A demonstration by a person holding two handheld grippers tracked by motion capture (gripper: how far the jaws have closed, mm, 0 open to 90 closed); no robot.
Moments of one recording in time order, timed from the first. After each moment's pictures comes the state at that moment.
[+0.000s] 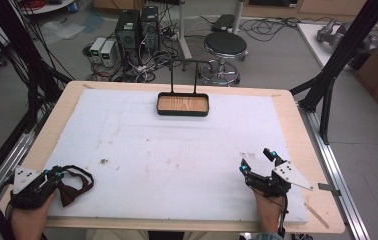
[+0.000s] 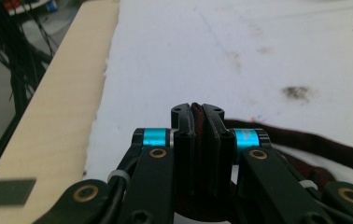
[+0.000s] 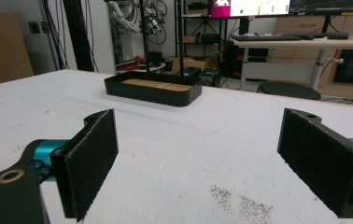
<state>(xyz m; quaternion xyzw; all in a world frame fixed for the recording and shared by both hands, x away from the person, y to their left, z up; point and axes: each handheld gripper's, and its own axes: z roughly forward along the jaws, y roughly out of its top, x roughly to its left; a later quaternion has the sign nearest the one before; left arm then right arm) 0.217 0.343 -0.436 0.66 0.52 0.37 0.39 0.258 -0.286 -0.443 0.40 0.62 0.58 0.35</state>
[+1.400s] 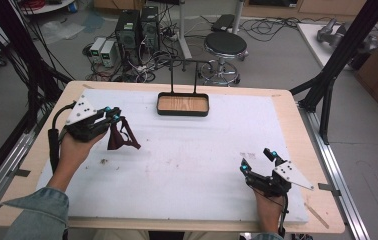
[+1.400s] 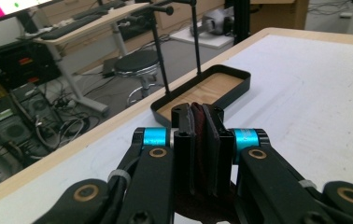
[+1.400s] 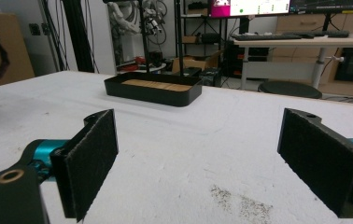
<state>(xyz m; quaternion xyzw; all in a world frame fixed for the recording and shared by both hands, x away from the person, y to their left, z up) 0.360 0.231 -0.331 0.75 0.27 0.31 0.52 0.259 -0.287 -0.443 0.41 0.62 0.58 0.34</state>
